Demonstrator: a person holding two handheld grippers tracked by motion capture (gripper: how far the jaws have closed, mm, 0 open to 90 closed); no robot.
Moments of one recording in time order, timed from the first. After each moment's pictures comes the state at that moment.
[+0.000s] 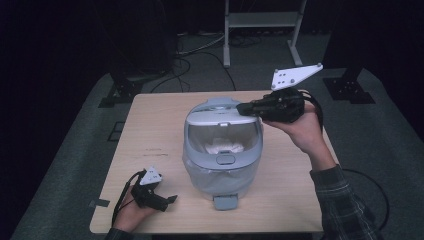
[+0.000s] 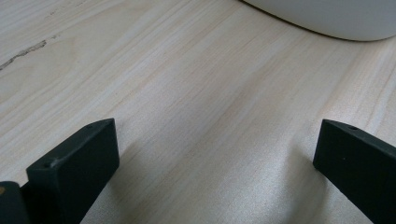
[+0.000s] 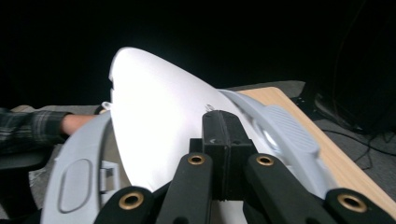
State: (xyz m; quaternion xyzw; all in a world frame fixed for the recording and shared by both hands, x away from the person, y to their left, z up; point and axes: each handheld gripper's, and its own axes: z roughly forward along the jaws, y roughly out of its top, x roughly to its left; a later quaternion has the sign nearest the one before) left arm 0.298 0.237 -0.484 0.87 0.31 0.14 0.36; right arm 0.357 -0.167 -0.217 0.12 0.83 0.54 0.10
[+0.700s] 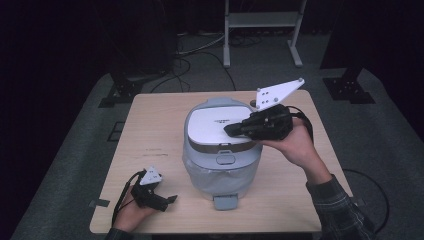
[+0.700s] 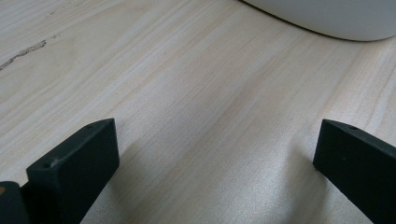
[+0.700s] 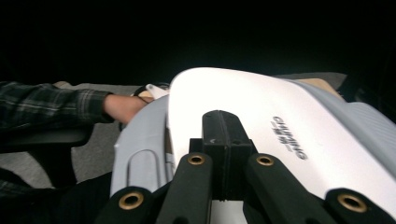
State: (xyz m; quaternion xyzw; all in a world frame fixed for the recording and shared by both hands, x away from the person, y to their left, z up) left arm 0.298 0.237 -0.484 0.87 0.31 0.14 0.36; right arm 0.330 -0.138 -0.228 0.07 0.85 0.52 0.05
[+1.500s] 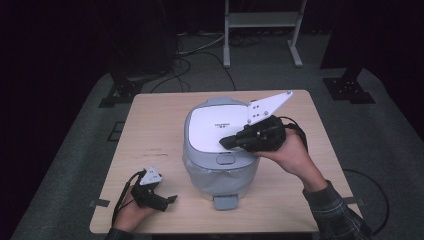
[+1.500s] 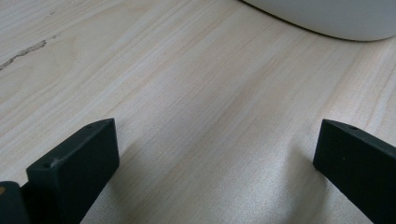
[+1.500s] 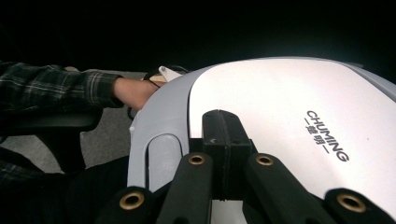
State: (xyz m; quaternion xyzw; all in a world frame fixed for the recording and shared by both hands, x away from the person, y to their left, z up) left arm 0.298 0.237 -0.484 0.87 0.31 0.14 0.36; right arm 0.319 -0.127 -0.246 0.06 0.87 0.49 0.05
